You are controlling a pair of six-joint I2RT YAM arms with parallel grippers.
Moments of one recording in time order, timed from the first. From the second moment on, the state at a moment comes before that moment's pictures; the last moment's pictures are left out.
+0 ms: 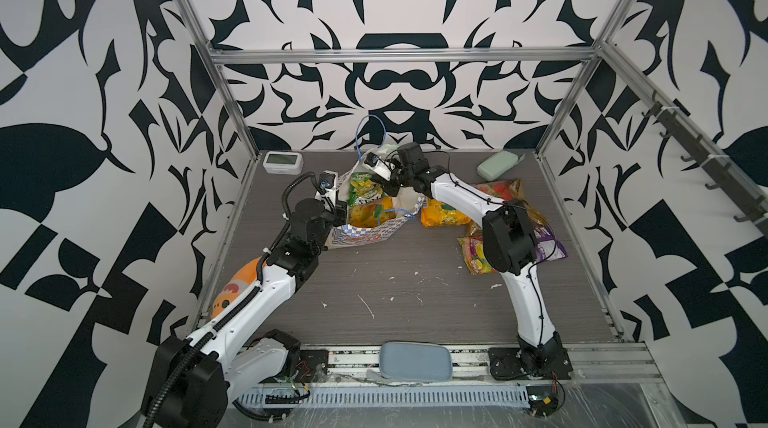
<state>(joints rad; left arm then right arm) -0.46 1.07 0.68 0.19 -0.21 0.04 0.58 2.27 1.92 -0.25 -0.38 -0.55</state>
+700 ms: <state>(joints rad) -0.46 1.07 0.68 0.20 -0.22 0.04 0.58 1.94 1.66 -0.16 -0.53 -0.37</state>
